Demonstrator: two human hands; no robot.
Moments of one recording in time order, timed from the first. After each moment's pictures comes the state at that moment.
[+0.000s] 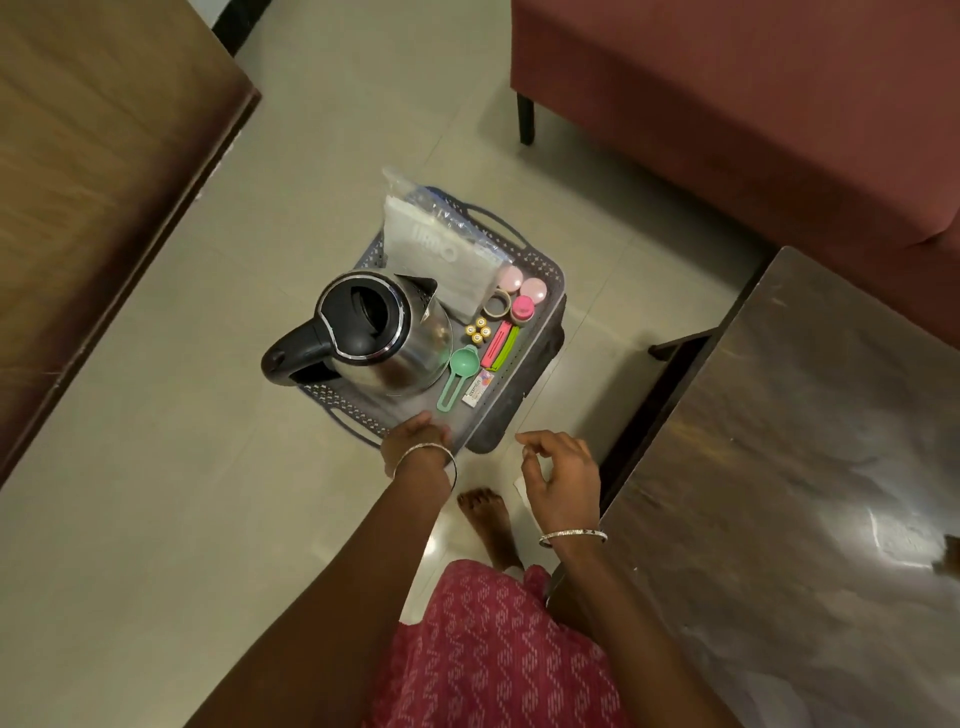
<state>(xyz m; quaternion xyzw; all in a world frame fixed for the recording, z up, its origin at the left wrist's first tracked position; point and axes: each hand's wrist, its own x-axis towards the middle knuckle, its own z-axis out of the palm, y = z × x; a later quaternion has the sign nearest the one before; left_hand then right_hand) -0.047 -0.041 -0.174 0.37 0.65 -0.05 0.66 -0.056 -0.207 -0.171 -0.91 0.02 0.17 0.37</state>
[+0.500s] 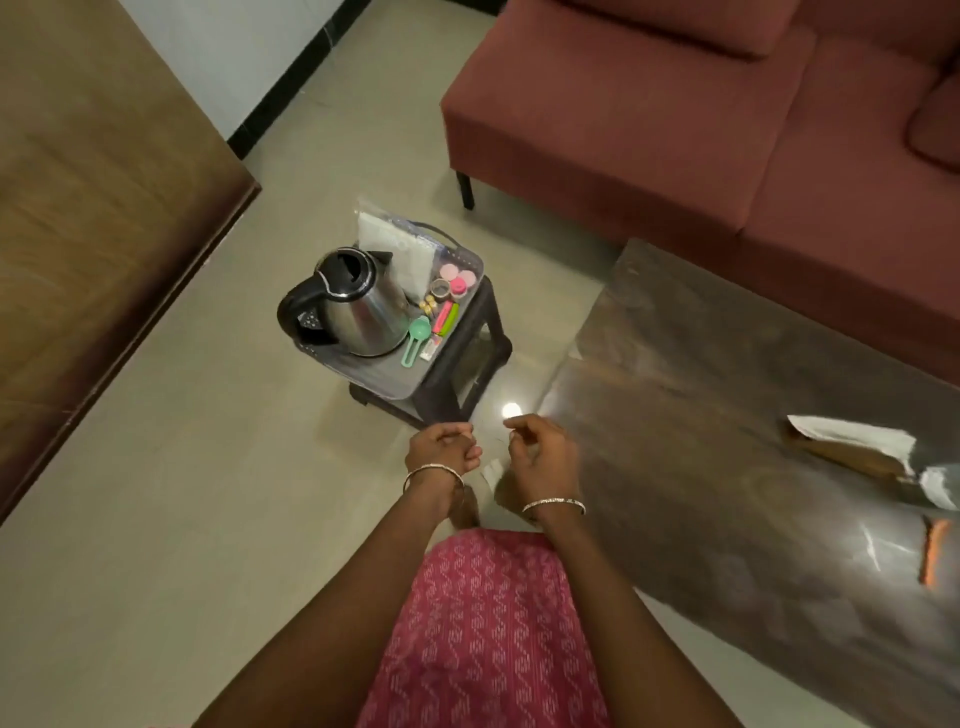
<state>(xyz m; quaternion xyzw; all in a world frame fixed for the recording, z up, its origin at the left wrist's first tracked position) -0.189 -0.172 -0.041 0.55 0.49 -0.10 0.67 -0.181 -0.299 -0.048 -0.90 0.04 0.09 0.42</state>
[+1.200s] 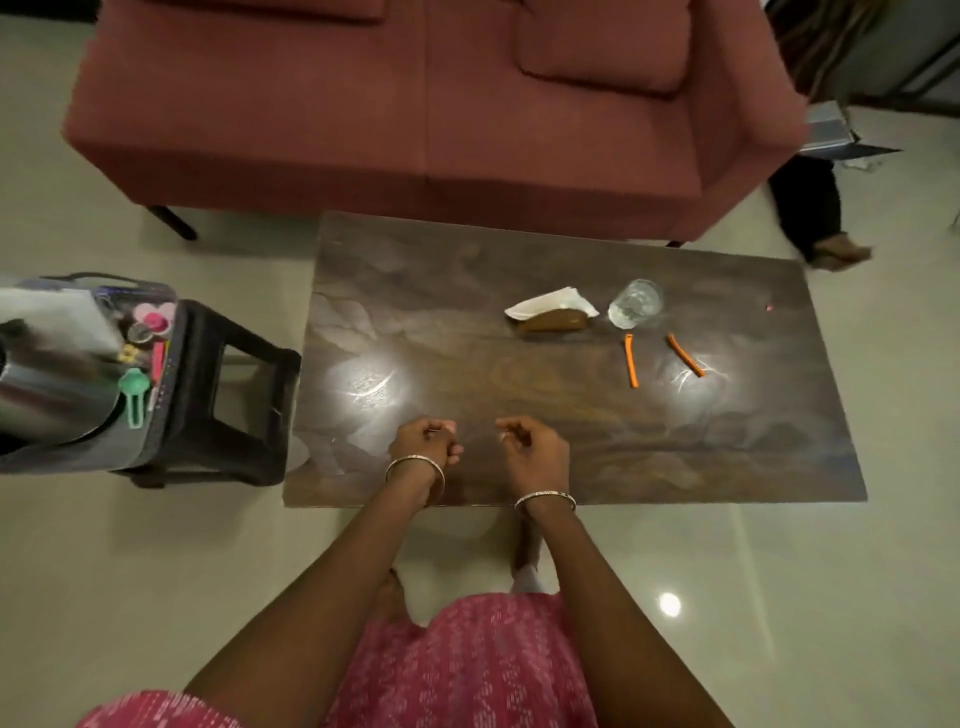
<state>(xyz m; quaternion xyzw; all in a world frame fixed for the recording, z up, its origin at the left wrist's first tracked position) -0.228 -0.456 -0.049 0.68 0.27 -0.29 0.62 -0.290 -0.584 -0.005 -0.86 0.32 0.01 0.41</state>
